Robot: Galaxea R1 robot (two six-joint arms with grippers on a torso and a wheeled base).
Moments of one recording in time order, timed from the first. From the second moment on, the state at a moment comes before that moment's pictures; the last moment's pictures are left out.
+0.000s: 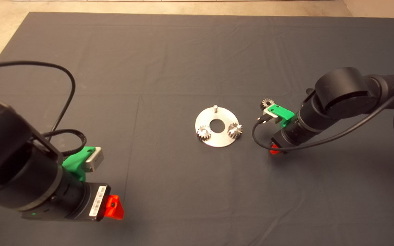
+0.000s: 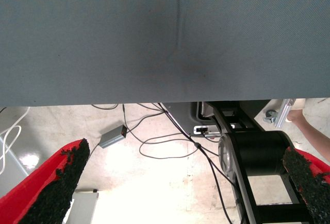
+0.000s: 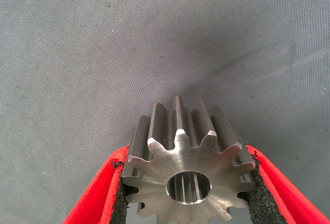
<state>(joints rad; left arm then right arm) -0.51 2.18 -0.40 0.03 1.53 -1.77 0.30 2.40 -0.91 -0.34 -1.53 0.99</state>
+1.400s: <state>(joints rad) -0.51 2.18 -0.40 0.03 1.53 -1.77 0.30 2.40 -0.91 -0.35 -1.53 0.99</state>
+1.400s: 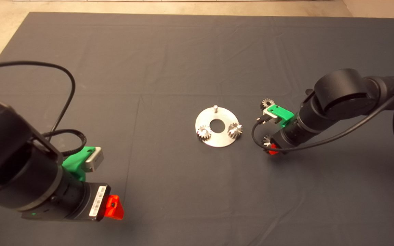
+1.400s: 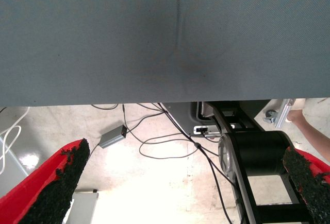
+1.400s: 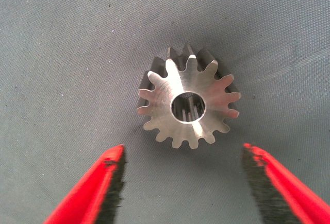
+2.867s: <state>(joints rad) -0.51 2.19 -0.40 0.03 1.53 -1.77 0.37 2.36 -1.10 -0.36 -1.53 0.97</state>
